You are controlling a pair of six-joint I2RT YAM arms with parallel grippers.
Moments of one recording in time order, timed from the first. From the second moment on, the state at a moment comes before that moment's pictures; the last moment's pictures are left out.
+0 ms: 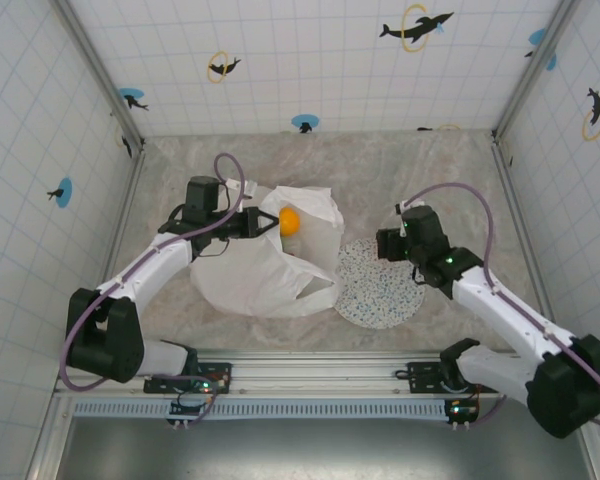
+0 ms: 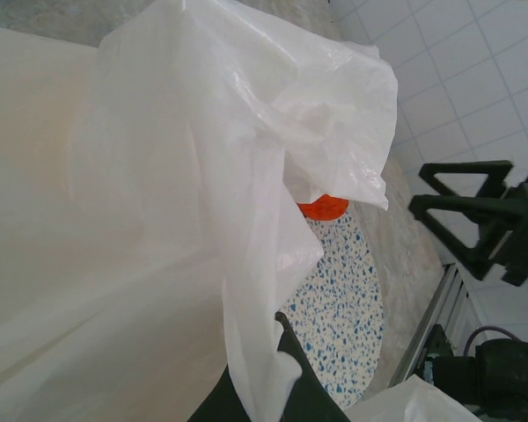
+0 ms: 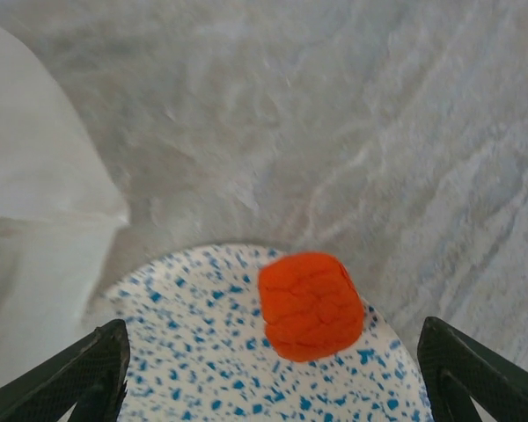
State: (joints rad) left arm -0.30 1.36 0.88 -0.21 0.79 -0.36; right arm 0.51 1.10 0.70 -0.38 0.17 0.28
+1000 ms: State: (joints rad) left arm -0.30 1.36 0.88 -0.21 0.79 -0.36; right arm 0.47 1.57 0.83 -0.36 0.17 0.15
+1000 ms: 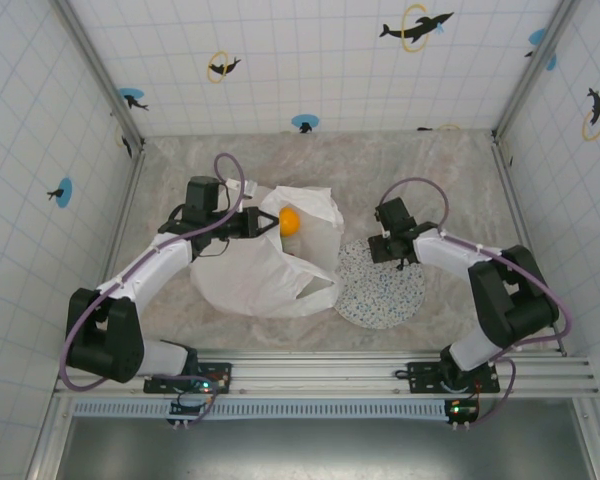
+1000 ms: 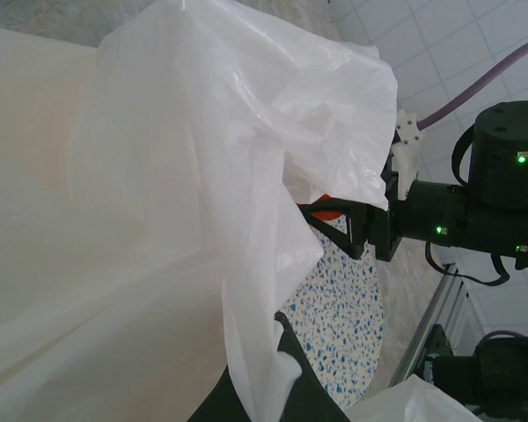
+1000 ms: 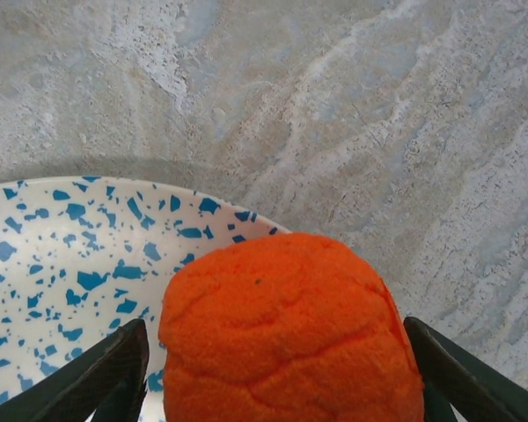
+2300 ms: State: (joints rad) left arm -0.30 1.35 0.88 -0.19 0.86 -0.38; right arm 0.81 1.65 0.83 0.28 -0.26 0.24
